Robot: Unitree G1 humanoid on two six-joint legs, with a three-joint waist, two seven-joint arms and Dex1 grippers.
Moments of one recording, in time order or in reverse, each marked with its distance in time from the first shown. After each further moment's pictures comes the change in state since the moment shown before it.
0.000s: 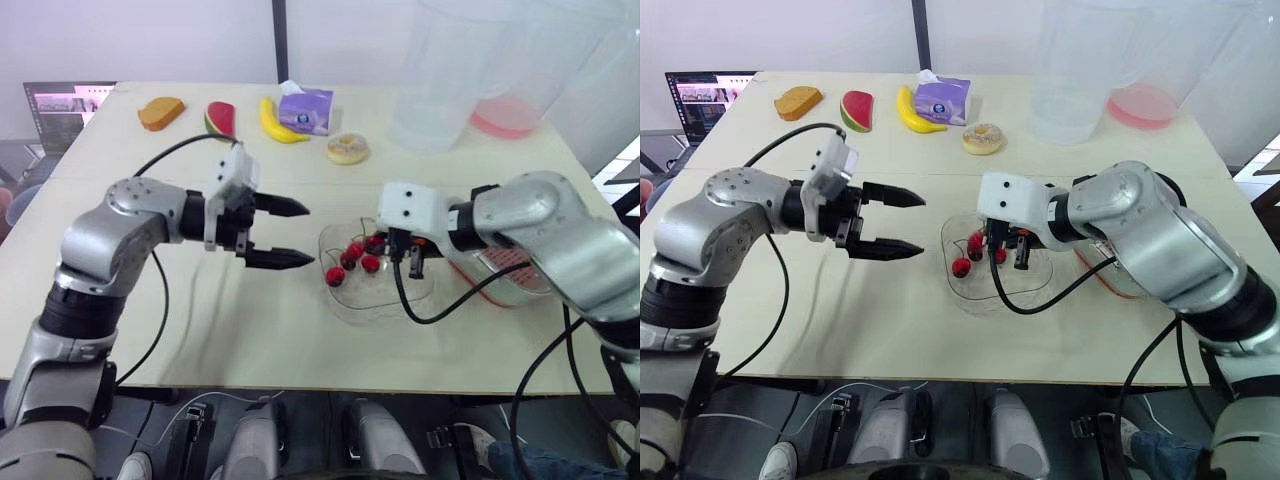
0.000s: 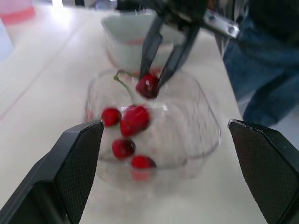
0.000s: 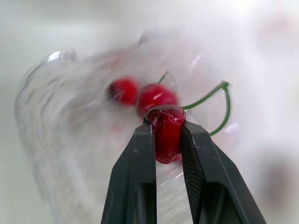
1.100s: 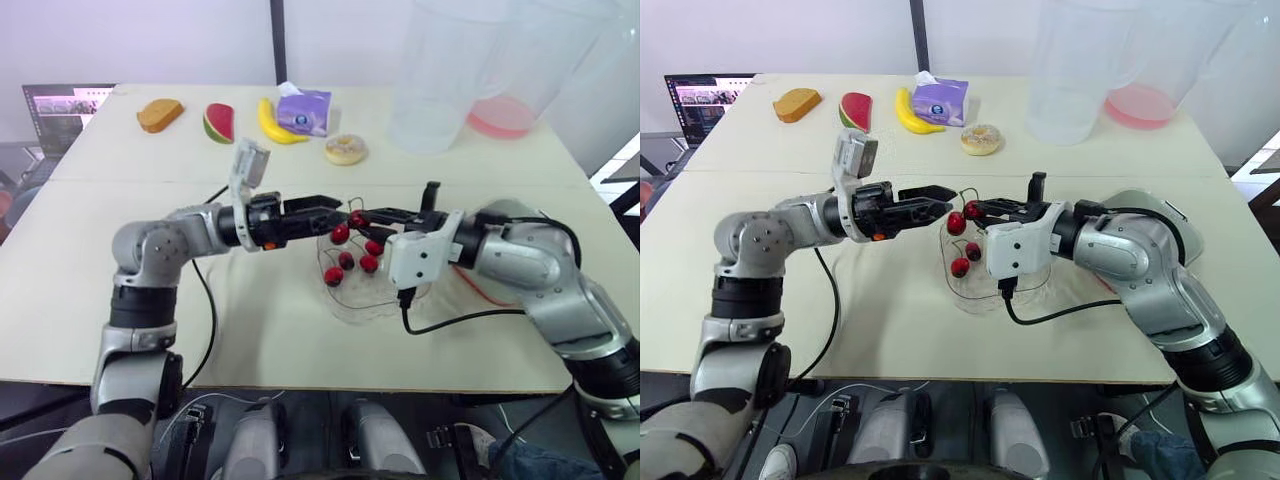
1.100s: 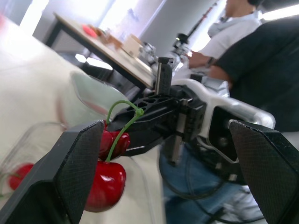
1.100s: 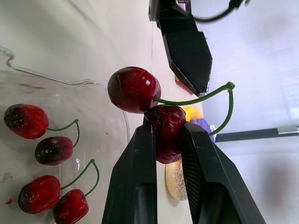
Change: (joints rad) left arm 0.043 -0.353 0.193 0.107 -0.272 0.327 0.228; right arm 0.362 0.134 -0.163 0.173 -0.410 -0.990 -0.180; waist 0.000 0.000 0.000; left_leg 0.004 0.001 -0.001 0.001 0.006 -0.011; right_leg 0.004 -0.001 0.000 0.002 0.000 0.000
